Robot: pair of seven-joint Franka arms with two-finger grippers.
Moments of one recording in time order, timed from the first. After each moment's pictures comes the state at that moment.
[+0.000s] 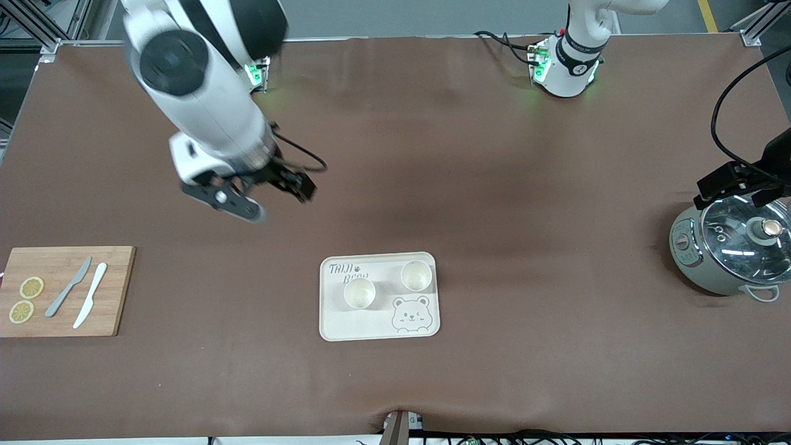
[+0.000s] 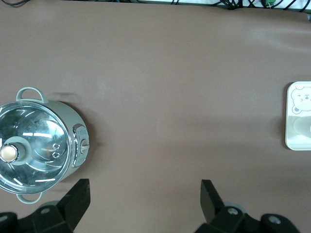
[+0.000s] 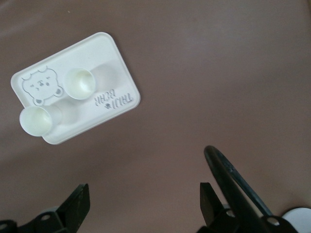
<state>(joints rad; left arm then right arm) -0.29 0.15 0.32 -1.41 -0.07 1.64 -0.02 0.43 0.31 0.06 -1.22 0.01 1.44 0.85</state>
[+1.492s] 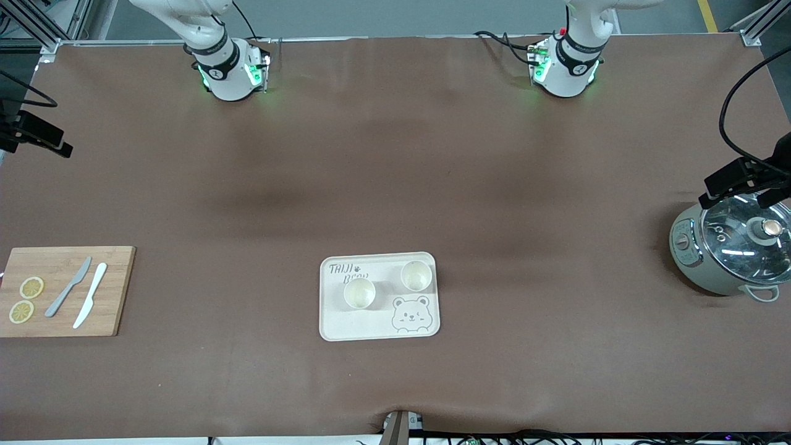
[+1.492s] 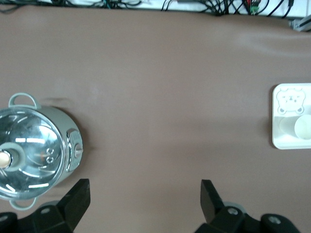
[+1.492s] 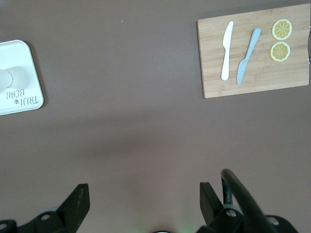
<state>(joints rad) -0.04 0.15 0.05 -1.36 -0.06 1.61 -0.02 -0.14 -0.01 0.05 -1.49 0.01 1.43 0.03</state>
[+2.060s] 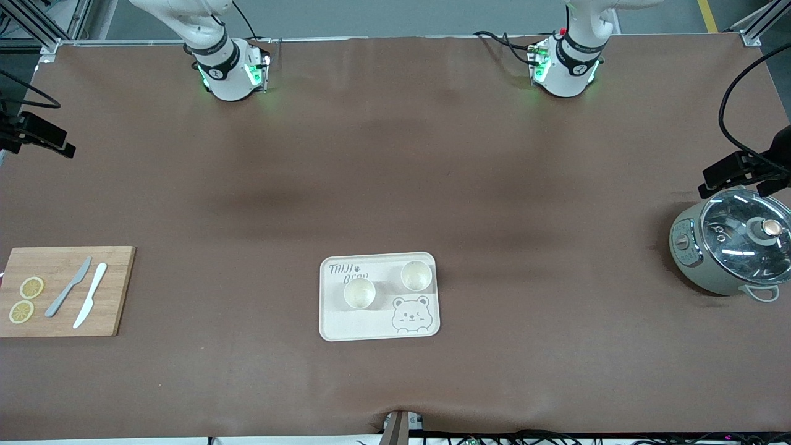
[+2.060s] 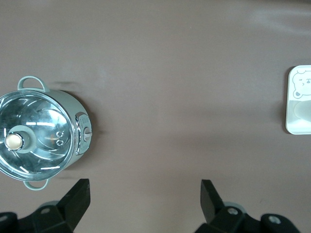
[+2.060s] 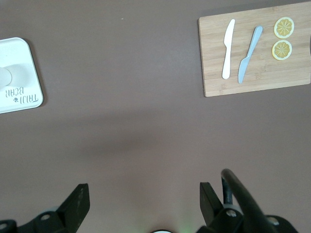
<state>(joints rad) -0.05 0.15 0.05 -1.35 -0.02 1.55 -0.02 -0.14 -0.01 0.05 -1.50 0.01 1.43 0.03</state>
